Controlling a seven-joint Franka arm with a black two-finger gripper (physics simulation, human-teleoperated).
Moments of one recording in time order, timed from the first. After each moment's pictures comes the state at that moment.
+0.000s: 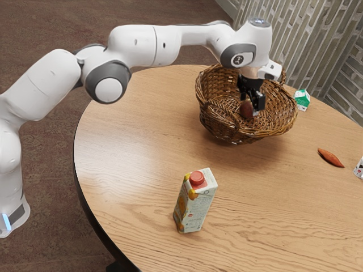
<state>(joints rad) 0.19 0.72 -0.13 -0.87 0.11 1.88 -0.02</state>
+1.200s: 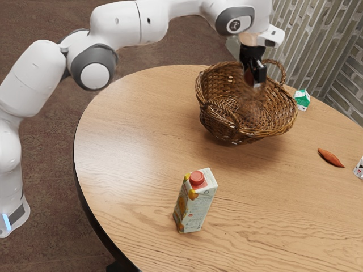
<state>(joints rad) 0.19 0.53 -0.13 -0.88 0.12 1.78 0.03</state>
